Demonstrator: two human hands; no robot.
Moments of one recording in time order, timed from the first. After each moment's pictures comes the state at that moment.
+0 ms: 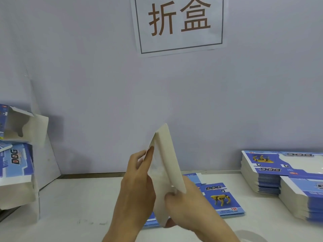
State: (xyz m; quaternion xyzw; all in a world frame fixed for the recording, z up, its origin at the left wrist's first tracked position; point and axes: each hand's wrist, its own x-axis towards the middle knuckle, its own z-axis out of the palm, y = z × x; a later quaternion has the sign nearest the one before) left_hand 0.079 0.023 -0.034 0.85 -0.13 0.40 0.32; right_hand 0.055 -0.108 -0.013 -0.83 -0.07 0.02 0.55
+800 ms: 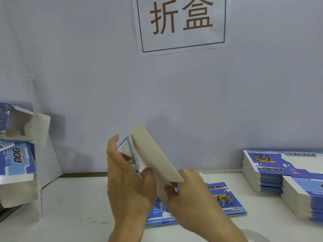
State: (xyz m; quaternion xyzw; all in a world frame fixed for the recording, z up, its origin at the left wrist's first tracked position) left_hand 0.071 0.016 -0.022 0.76 0.03 0.46 0.46; right_hand 0.052 -0.112 -0.010 -0.91 -0.13 -0.12 0.38
